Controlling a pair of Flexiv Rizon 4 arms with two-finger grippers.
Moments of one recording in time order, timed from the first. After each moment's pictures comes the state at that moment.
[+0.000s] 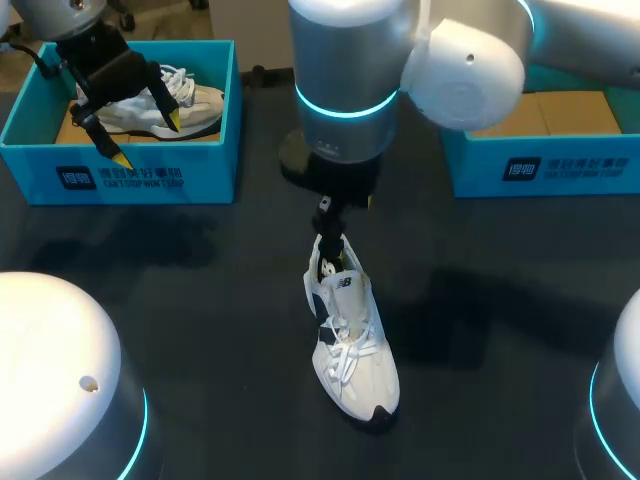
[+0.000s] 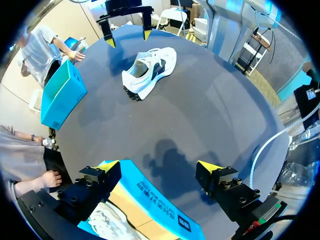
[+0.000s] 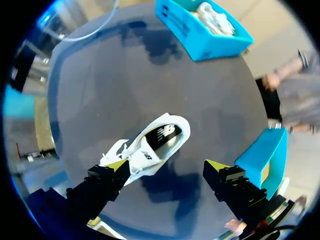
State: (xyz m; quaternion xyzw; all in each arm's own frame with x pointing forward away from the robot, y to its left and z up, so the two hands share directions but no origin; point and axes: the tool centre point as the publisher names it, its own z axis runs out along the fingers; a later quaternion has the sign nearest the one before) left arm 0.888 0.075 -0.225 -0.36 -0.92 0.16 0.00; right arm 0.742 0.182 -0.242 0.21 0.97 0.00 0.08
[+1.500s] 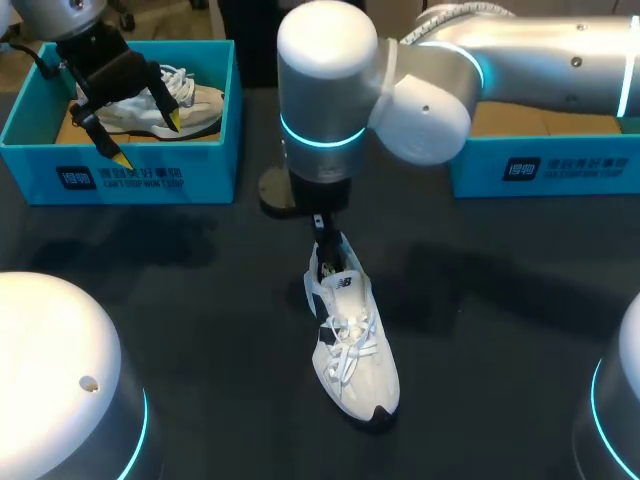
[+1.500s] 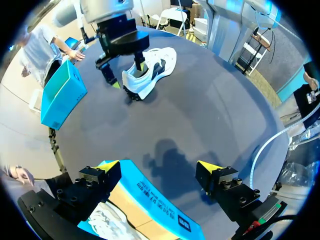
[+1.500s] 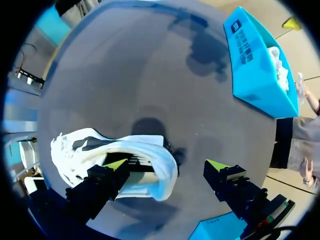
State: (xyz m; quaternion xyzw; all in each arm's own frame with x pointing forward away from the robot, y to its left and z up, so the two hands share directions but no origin) left arm 0.888 0.075 -0.225 -0.36 -0.92 0.16 0.00; right arm 0.809 0.219 -0.333 -0.08 0.99 0.02 0.07
